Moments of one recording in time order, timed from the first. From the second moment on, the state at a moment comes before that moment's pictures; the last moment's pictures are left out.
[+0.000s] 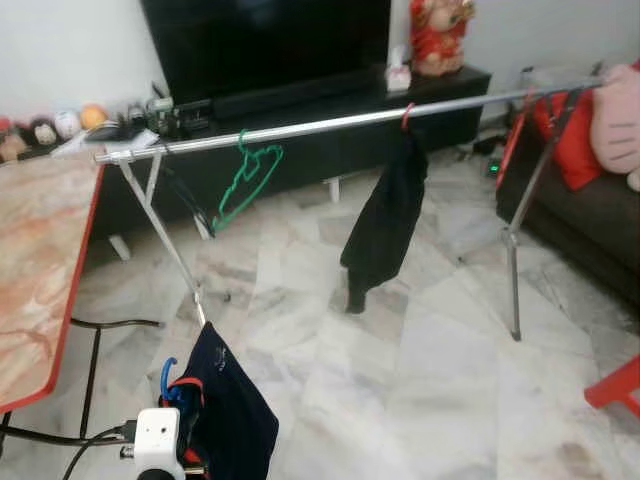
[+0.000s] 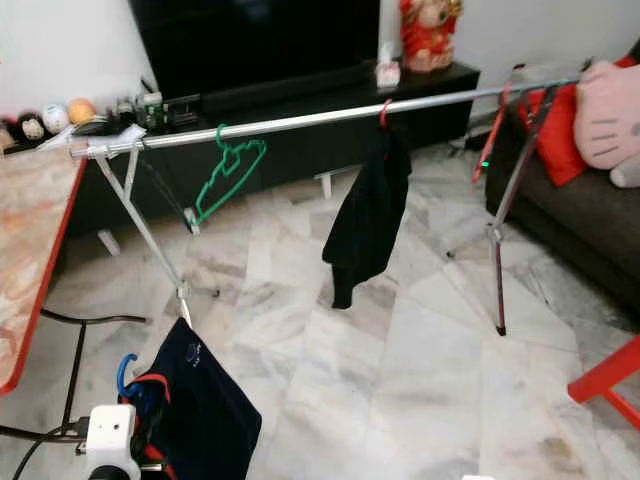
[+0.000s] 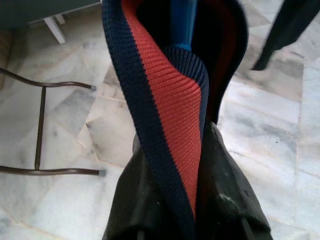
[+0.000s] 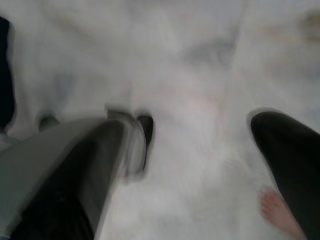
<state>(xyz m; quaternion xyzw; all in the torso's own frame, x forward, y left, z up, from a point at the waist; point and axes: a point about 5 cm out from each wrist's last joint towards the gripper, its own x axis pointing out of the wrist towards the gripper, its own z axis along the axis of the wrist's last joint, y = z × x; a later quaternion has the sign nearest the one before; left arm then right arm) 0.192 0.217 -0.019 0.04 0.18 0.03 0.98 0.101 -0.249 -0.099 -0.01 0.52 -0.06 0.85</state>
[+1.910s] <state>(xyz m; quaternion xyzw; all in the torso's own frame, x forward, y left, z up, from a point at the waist) 0.214 0.218 0.008 0.08 0.14 0.00 0.99 0.104 -0.247 -0.098 -0.01 0.50 -0.06 0.87</state>
